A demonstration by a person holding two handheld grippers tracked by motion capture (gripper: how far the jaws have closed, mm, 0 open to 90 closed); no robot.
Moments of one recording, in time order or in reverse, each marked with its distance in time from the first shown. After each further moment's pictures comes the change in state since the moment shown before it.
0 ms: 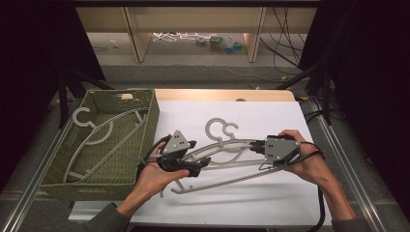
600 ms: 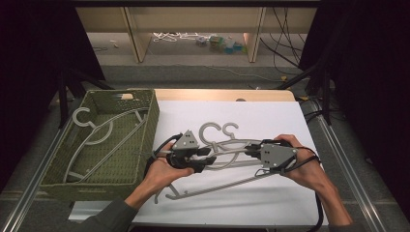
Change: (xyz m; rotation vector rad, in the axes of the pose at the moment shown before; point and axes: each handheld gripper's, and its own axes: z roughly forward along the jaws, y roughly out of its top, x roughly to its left) left arm 0.002 -0.001 0.022 0.045 -0.133 0.060; right arm 0.014 0.015 0.002 -0.032 -0.005 0.026
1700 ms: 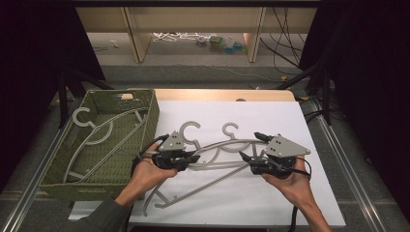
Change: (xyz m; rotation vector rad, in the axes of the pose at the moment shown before) left arm 0.016 -0.013 -0.032 0.055 0.067 -0.014; right arm 0.030 0.003 0.005 -0.174 -0.292 0.732
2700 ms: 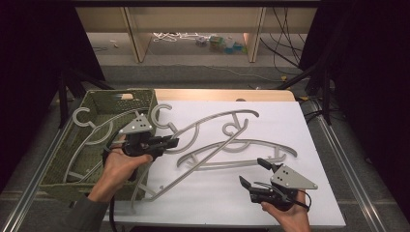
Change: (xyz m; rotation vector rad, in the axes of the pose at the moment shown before) left arm 0.029 0.012 -0.068 -0.149 0.025 -0.165; right arm 0.049 -0.050 -0.022 -0.077 -0.006 0.211
